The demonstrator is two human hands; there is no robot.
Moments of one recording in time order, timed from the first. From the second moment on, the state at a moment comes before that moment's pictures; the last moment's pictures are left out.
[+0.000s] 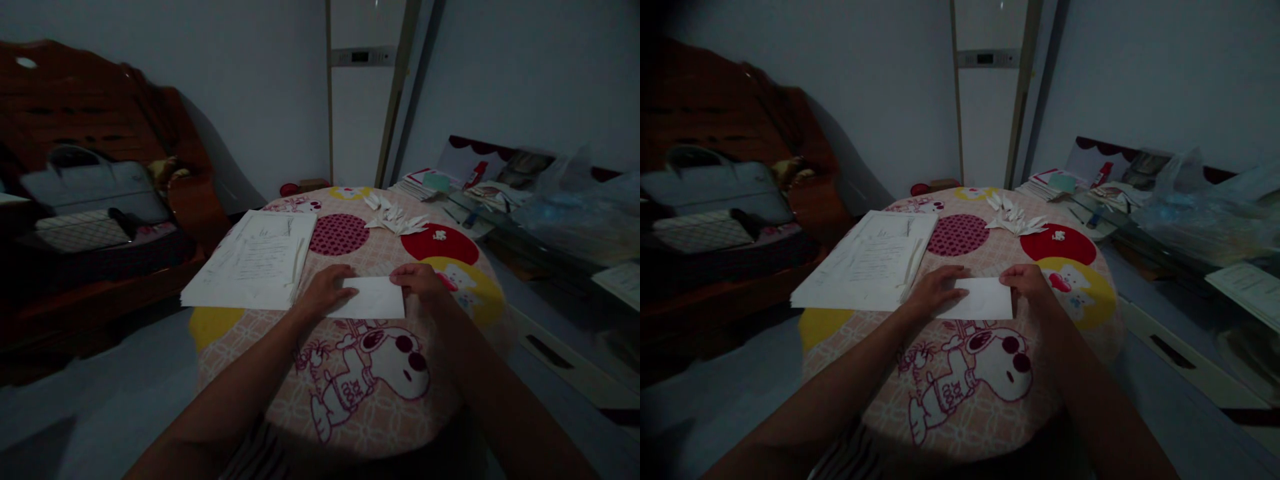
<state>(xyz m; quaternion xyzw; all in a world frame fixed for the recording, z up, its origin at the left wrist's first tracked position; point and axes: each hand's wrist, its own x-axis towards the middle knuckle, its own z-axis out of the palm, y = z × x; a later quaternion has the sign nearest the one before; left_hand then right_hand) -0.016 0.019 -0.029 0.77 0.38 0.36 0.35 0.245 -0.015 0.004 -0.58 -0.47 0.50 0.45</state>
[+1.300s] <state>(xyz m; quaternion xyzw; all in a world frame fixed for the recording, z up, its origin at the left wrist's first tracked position) -0.029 0.027 -0.017 0.52 0.43 0.54 0.51 0.226 0.017 -0.005 -0.46 -0.42 0.47 0.63</state>
